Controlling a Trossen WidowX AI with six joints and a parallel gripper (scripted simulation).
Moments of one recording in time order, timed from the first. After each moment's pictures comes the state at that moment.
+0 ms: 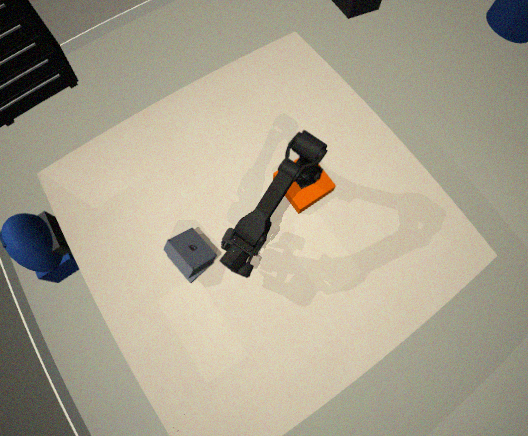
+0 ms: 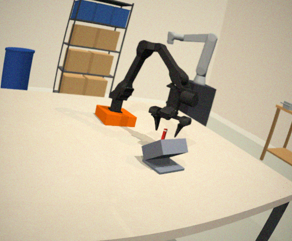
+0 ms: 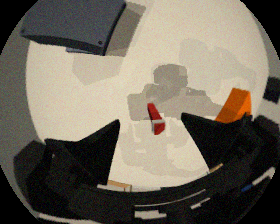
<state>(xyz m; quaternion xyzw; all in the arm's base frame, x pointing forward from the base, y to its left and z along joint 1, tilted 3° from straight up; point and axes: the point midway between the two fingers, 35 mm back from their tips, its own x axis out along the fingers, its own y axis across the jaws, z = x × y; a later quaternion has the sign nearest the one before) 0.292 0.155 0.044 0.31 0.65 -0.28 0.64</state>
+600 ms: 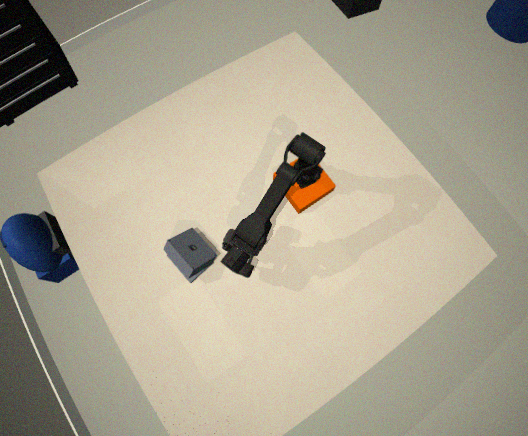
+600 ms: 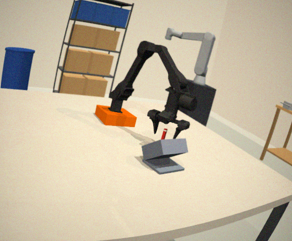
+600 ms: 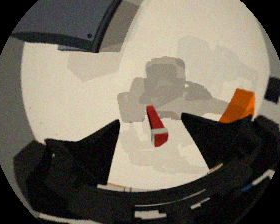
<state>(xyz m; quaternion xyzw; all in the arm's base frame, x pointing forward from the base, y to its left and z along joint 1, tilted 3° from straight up) 0.289 0.154 0.026 0.31 0.65 -0.28 0.63</state>
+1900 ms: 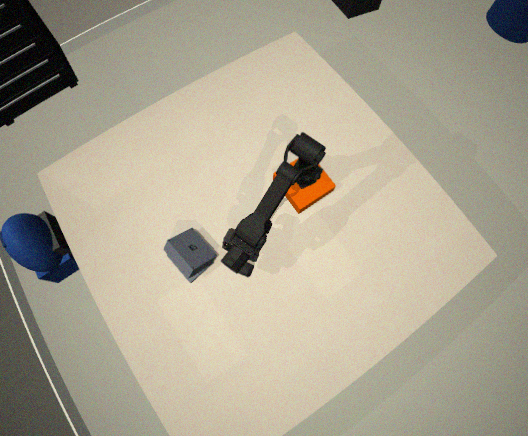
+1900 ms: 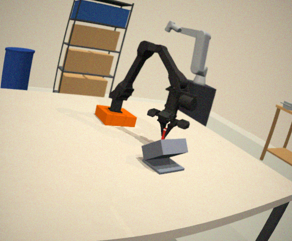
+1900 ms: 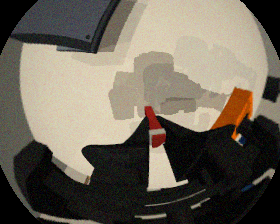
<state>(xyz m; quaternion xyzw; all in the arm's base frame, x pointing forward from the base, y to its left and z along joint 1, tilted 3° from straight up) 0.287 0.153 0.029 0.31 0.65 -0.28 0.63</state>
